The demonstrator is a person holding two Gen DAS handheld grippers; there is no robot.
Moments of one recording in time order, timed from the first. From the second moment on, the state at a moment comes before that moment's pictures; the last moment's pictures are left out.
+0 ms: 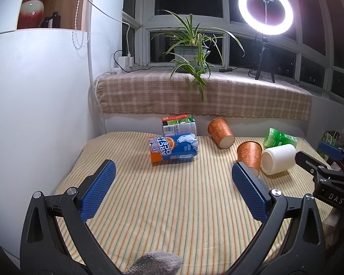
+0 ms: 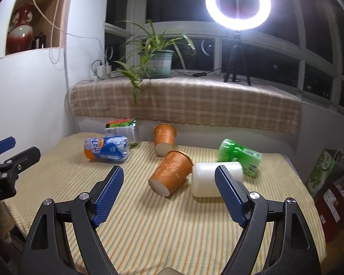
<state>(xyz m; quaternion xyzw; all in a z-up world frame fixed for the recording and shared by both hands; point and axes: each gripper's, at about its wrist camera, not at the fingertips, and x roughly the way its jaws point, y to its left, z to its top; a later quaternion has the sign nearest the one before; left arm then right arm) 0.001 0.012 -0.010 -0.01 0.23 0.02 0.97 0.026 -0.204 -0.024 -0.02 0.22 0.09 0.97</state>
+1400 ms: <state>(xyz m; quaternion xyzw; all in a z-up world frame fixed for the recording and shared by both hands) -0.012 0.131 -0.072 -0.06 0.31 0.16 0.93 0.217 0.004 -0.081 -0.44 0.32 0.37 0.75</state>
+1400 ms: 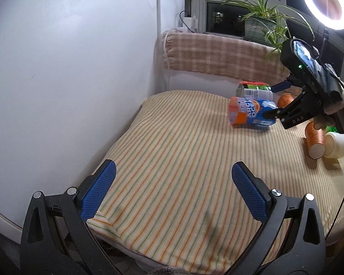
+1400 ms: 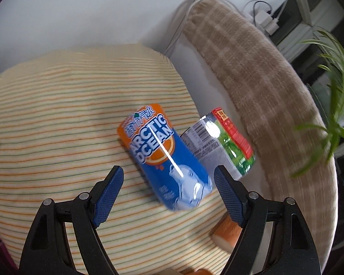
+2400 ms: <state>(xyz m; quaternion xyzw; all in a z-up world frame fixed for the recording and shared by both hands) -0.015 0.146 -0.074 -0.07 0.32 0.17 0.93 0.194 0.024 -0.119 -0.57 0.26 0.36 0.70</state>
